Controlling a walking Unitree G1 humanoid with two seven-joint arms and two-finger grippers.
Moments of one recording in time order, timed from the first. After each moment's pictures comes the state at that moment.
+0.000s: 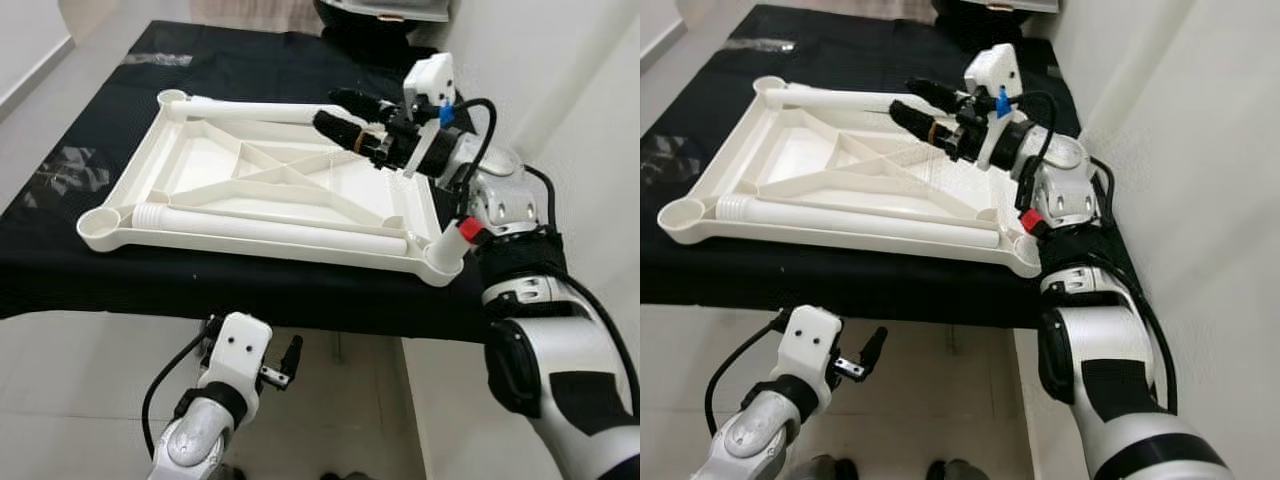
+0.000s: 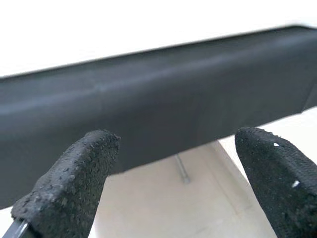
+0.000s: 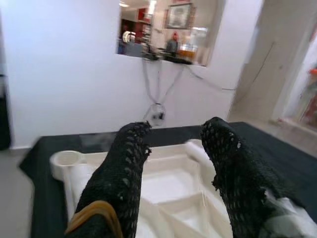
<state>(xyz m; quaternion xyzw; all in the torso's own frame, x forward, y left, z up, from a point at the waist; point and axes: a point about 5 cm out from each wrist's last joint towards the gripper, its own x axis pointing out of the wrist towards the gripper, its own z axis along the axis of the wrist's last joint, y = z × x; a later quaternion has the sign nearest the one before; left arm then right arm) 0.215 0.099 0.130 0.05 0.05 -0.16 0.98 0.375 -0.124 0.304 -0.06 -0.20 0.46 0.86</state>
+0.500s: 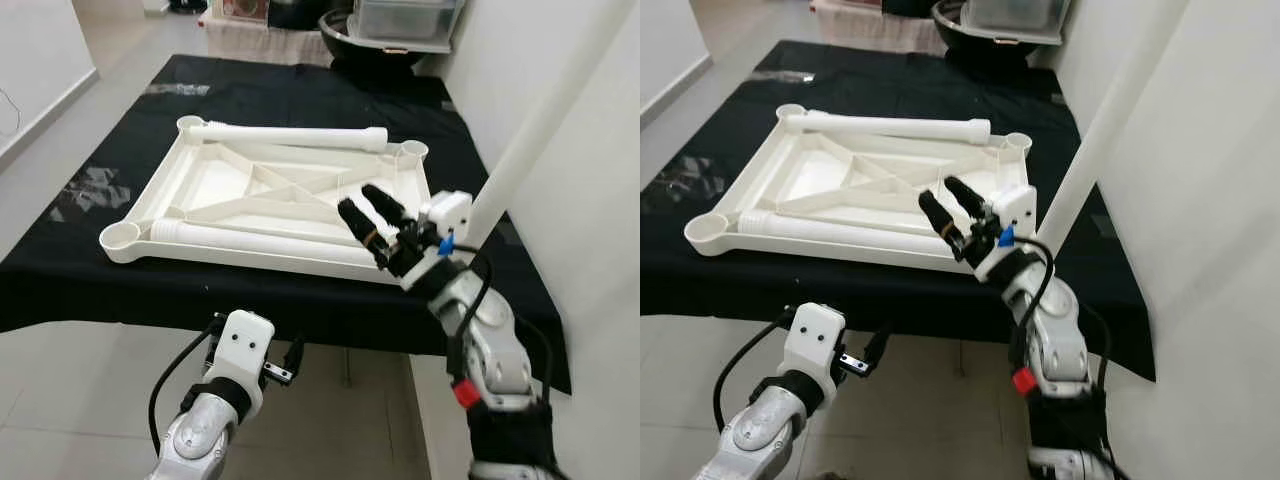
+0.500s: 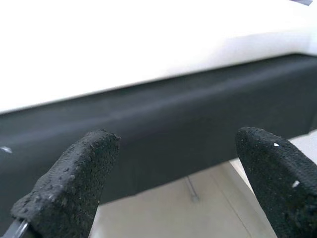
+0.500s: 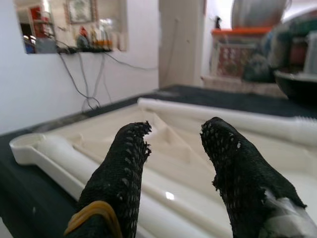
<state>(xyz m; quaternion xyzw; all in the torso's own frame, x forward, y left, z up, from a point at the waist) 0.221 0.102 0.125 0.05 0.04 -0.15 0.99 0.300 -0.137 0.181 0.02 -0.13 0.26 0.96</state>
